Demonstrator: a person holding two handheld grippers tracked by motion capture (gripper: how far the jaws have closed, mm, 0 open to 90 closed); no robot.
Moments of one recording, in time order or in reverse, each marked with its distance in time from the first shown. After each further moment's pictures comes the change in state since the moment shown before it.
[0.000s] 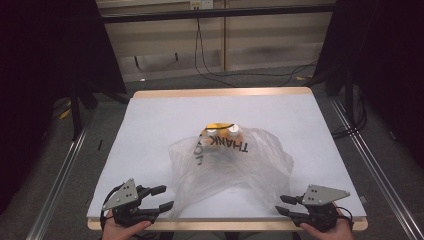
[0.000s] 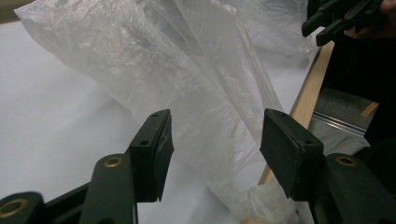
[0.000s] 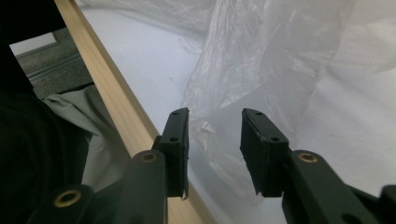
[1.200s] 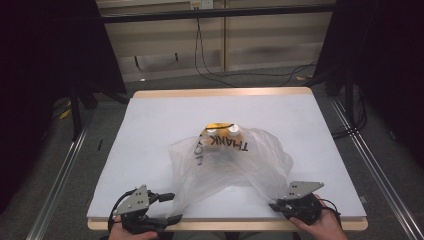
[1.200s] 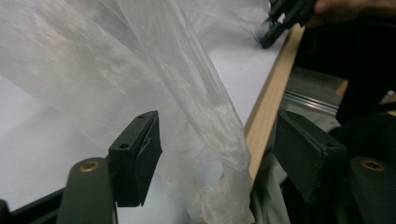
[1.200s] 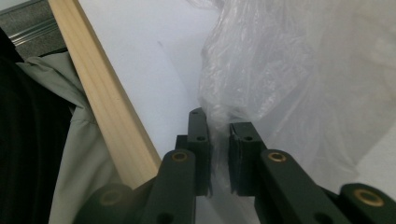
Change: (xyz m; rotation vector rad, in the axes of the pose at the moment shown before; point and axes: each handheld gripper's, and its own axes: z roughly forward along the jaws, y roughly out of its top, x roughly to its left) left arm -0.019 0.002 0.015 0.090 -0.098 0.040; right arm -0.006 0.003 0.035 0.160 0.030 -0.028
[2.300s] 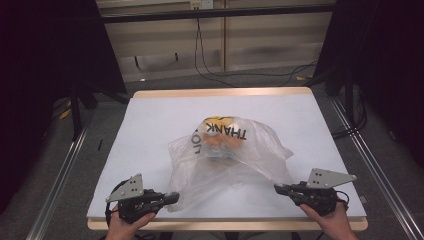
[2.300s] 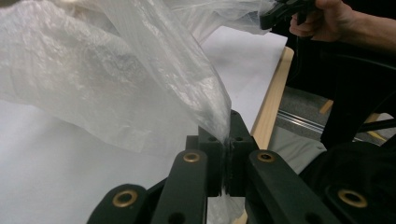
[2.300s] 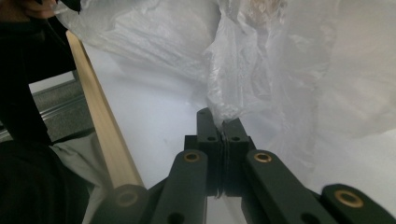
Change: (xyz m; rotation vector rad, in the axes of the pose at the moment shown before) left arm 0.016 0.023 -0.011 -0.091 -0.043 -0.039; right arm -0.013 0.020 -0.045 -0.329 0.019 0.031
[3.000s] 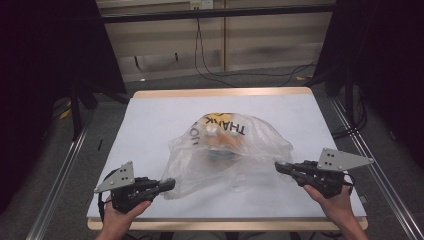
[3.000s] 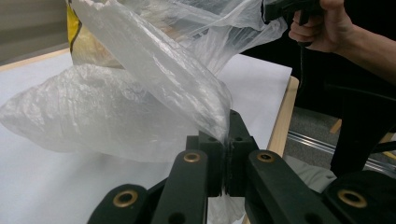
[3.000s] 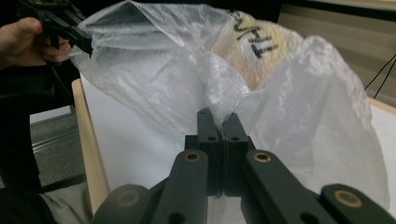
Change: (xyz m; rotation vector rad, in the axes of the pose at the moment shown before) left arm 0.004 0.031 -0.014 -0.087 0.042 0.019; right arm -0.009 0.054 -0.015 -0.174 -0.009 -0.063
